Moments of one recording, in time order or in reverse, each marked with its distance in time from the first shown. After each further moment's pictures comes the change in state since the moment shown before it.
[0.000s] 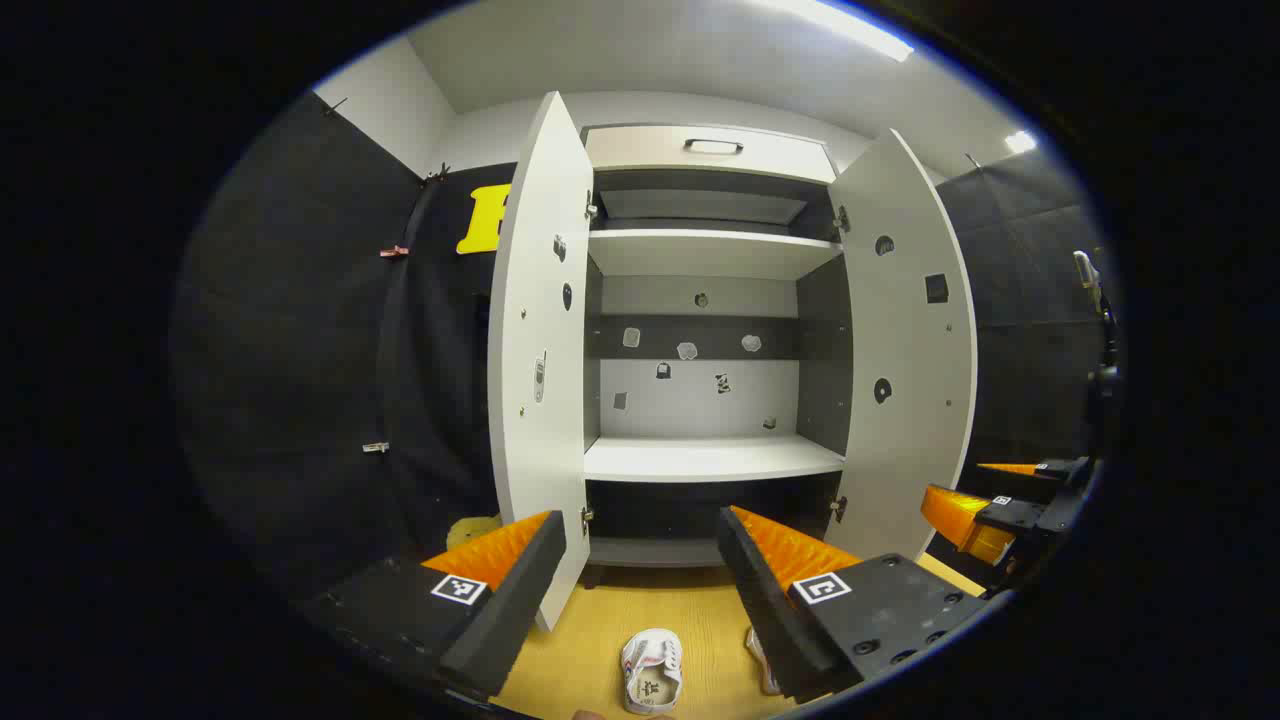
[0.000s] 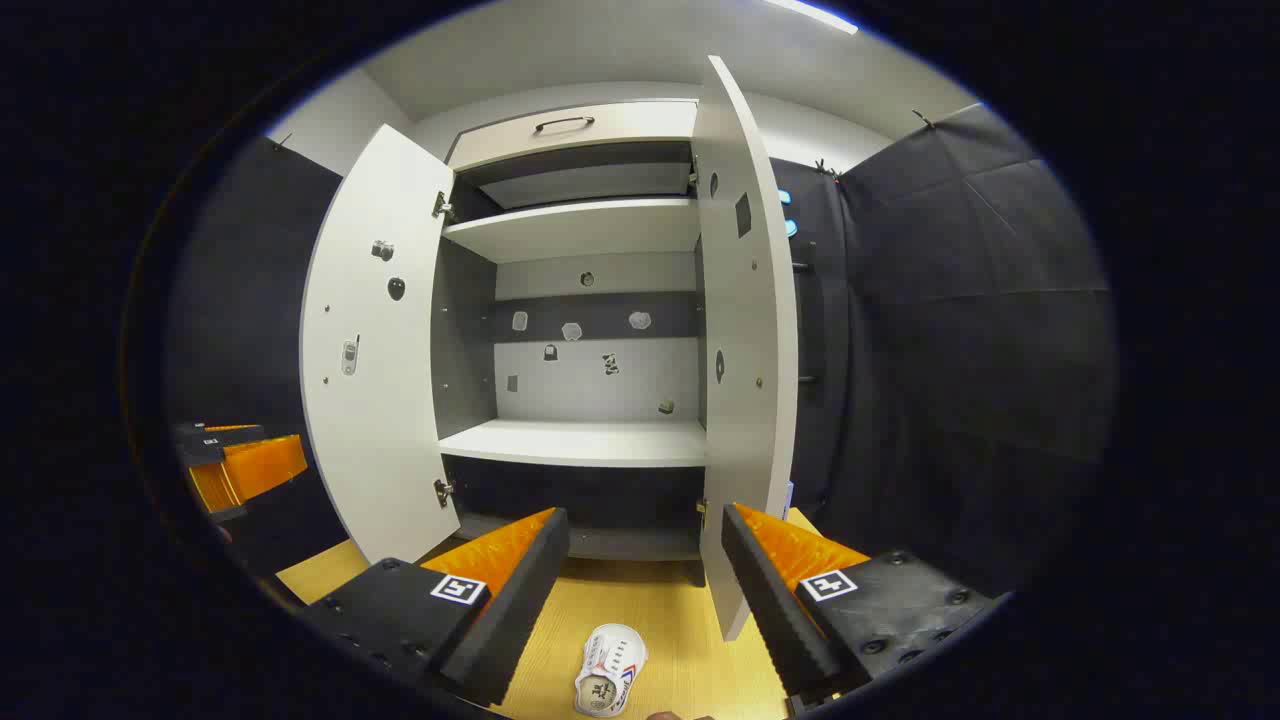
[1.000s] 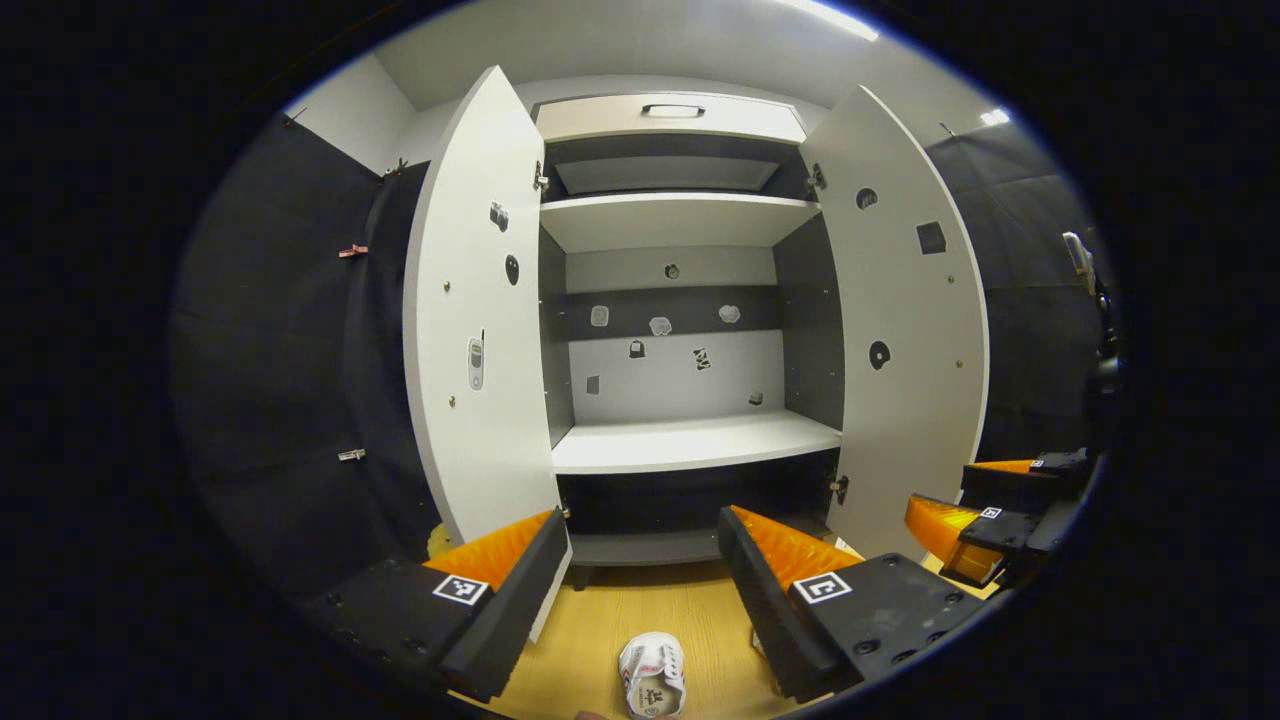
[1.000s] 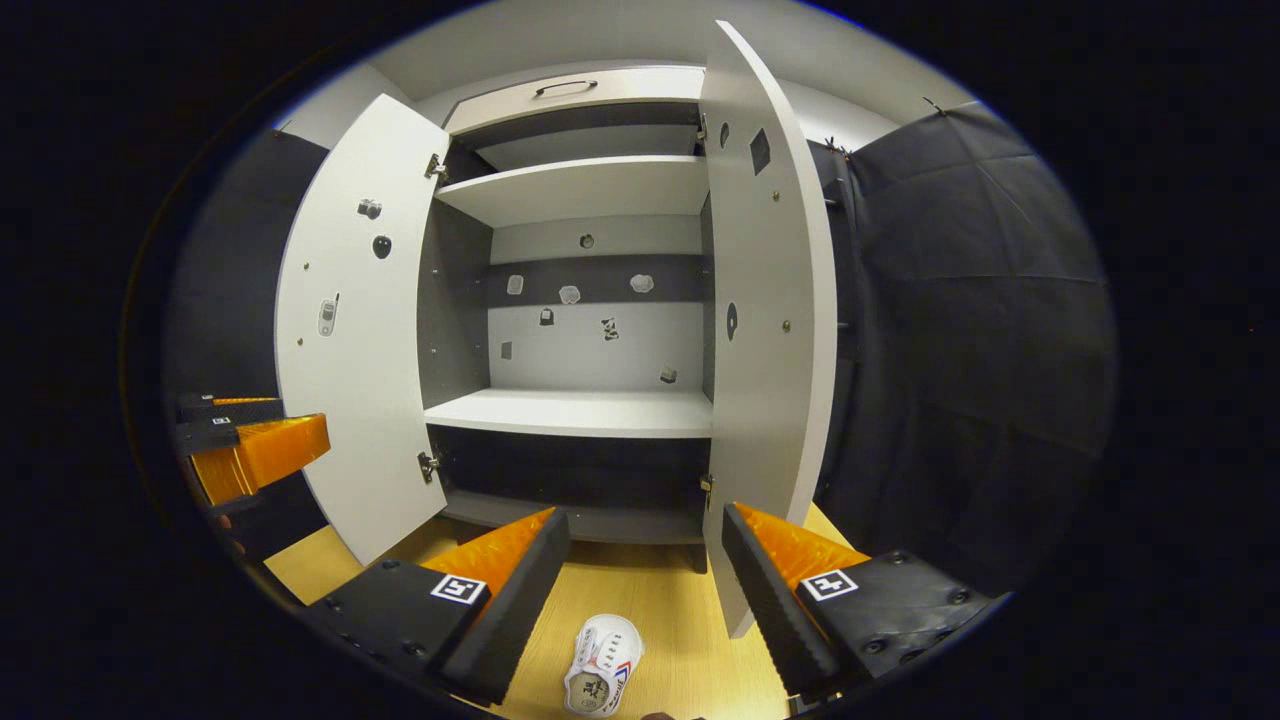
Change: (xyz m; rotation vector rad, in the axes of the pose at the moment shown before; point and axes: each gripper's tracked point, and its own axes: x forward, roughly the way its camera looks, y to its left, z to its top) left arm 0.052 -0.016 -0.020 0.063 0.051 -0.072; right arm 0.028 0.007 -0.037 -0.027 0.091 -0.017
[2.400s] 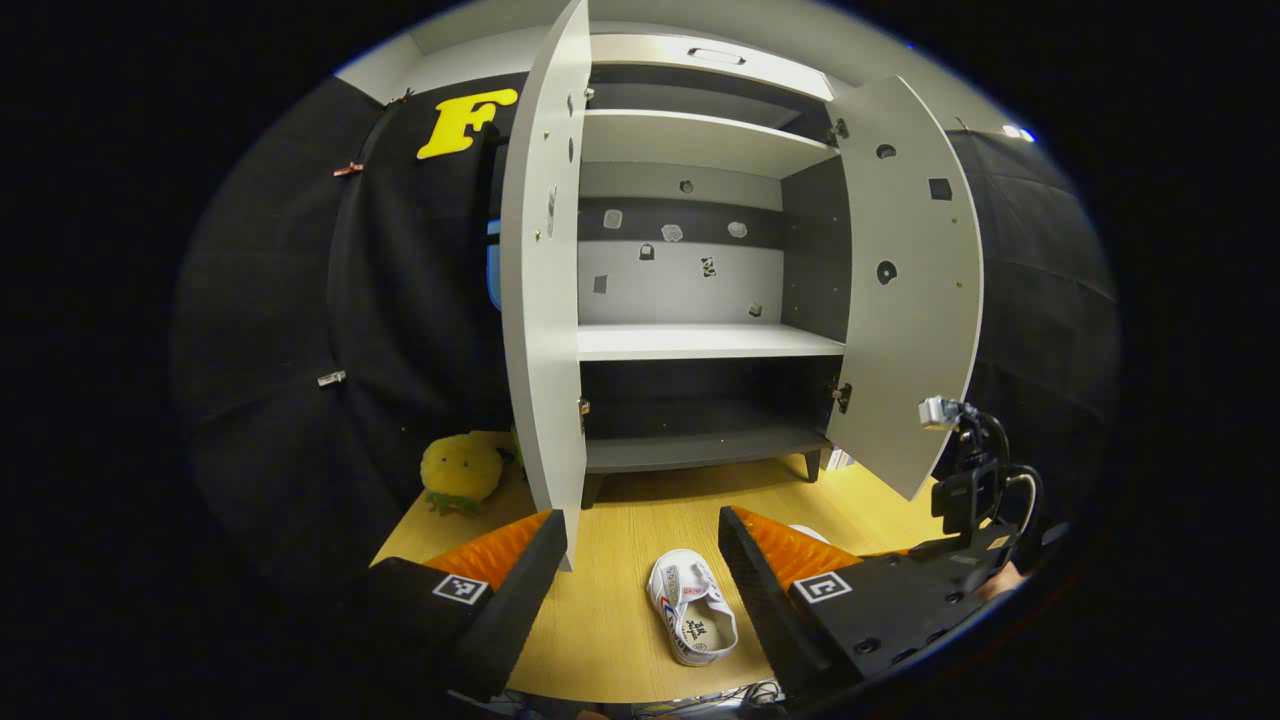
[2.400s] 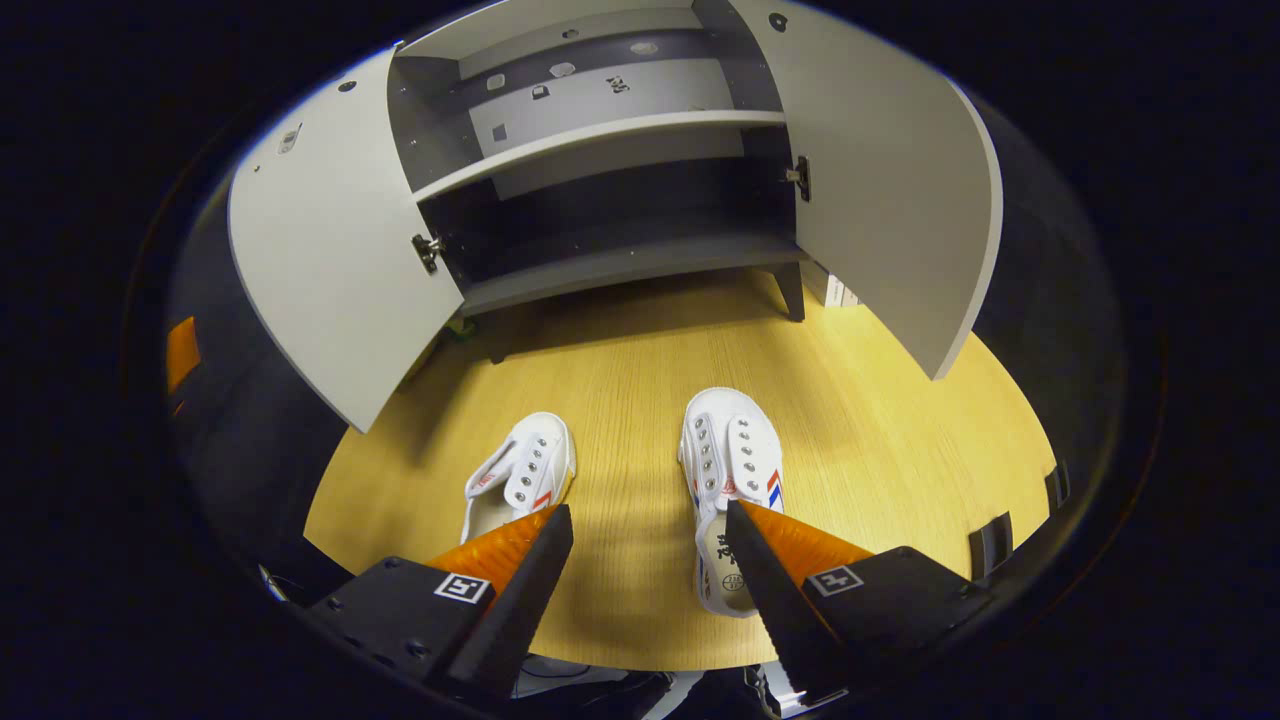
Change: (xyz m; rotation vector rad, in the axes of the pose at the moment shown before) left arm -0.032 0.070 -0.107 -0.073 0.243 -0.109; right arm -0.008 0.097 -0.265 0.178 0.665 0.021
